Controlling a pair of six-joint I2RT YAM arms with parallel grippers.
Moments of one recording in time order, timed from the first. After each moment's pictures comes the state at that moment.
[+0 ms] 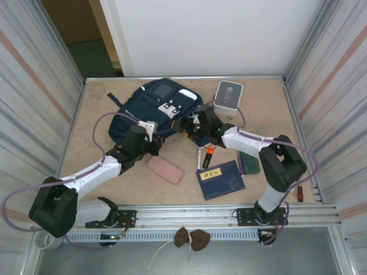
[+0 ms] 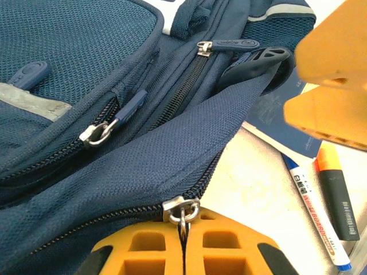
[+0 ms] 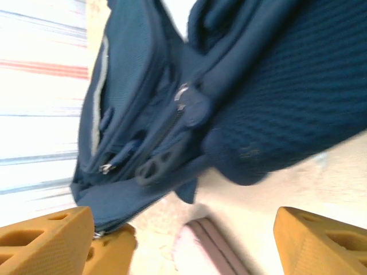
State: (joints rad) left arm -0.55 1.21 0.61 -0.02 0.06 -0.31; right arm 0.66 1.70 1.06 0.02 -0.31 1.04
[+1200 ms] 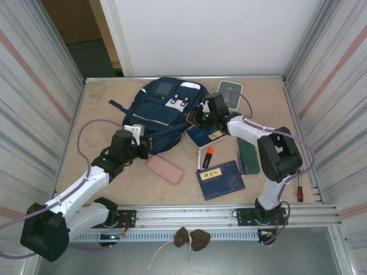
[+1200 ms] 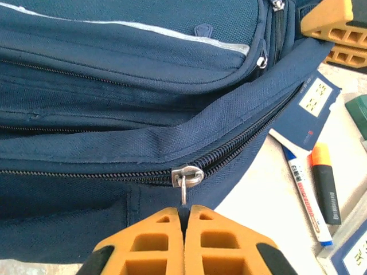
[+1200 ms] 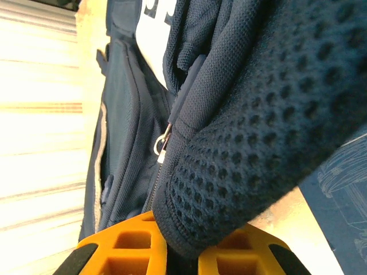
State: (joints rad) left arm -0.44 0.99 0.55 -0.19 0.11 -0.37; right arm 0.49 1.80 1.20 -0.09 -0.41 0.96
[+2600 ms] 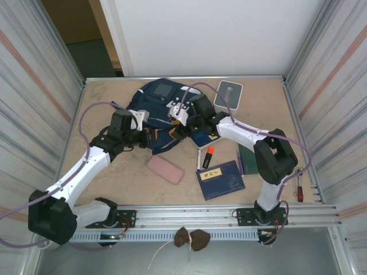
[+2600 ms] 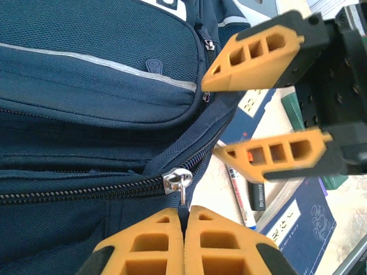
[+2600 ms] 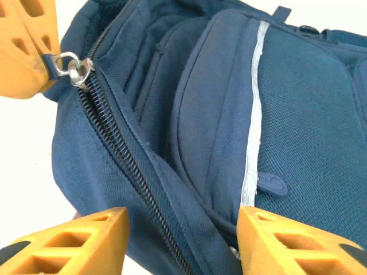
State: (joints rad) left arm -0.39 1.15 0.87 -0.43 0.35 -0.35; right arm 0.64 1.81 1.30 -0.18 -0.53 -0.49
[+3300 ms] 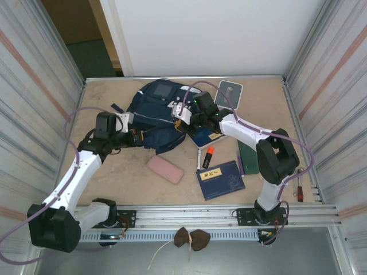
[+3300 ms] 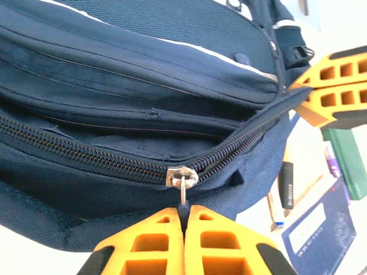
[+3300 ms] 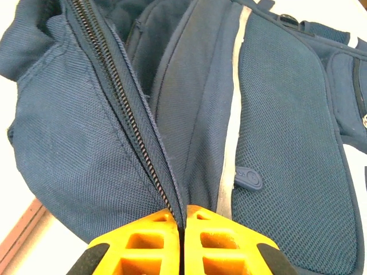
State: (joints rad) left arm -0.20 1.07 0.84 -0.55 0.41 -0.29; right arm 0.60 1.80 1.34 -0.29 -0.50 -0.61
